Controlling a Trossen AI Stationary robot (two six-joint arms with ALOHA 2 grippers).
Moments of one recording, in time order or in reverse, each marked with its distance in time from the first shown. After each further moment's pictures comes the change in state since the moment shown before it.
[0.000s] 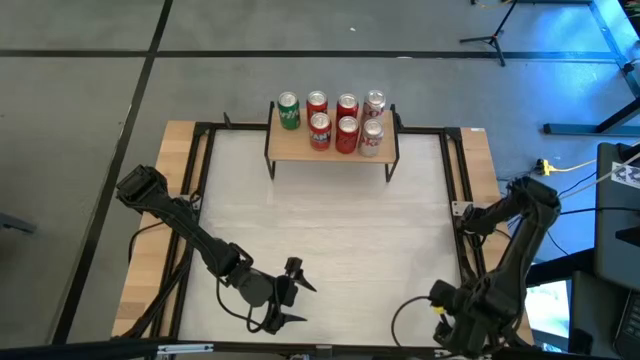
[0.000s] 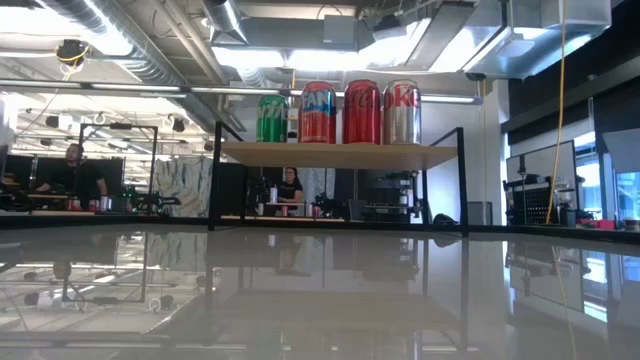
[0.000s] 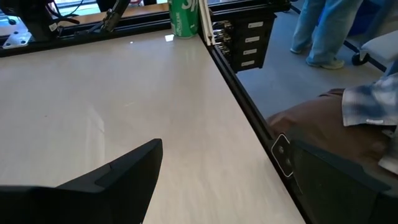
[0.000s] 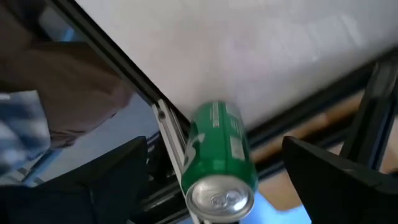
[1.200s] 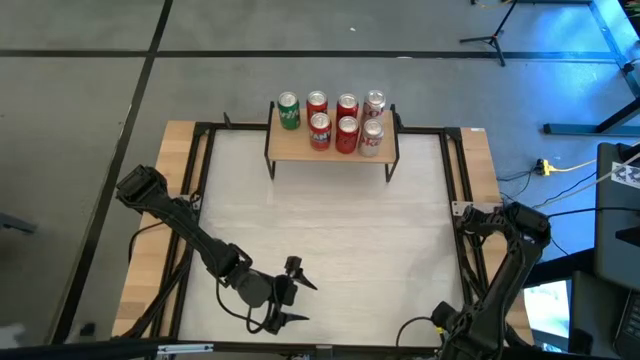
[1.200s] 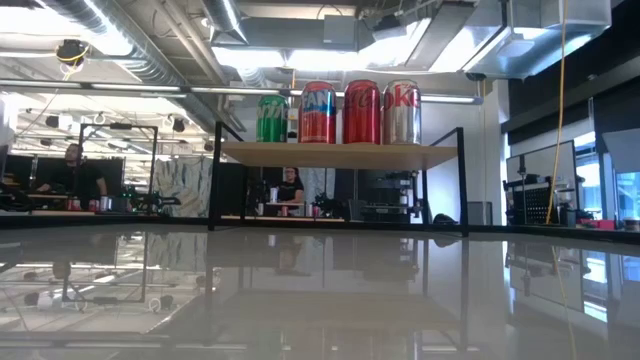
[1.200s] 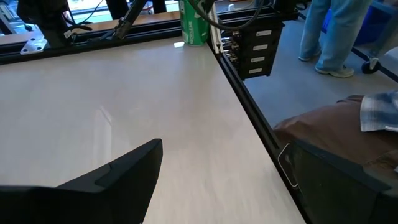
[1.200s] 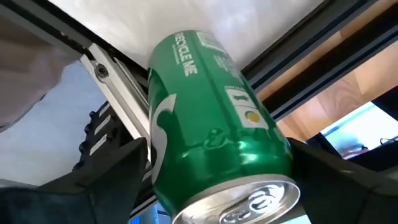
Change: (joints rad) left arm -0.007 0.000 0.000 0.024 -0.048 -0.003; right arm 0.066 0.233 -0.002 0.062 -0.309 0.136
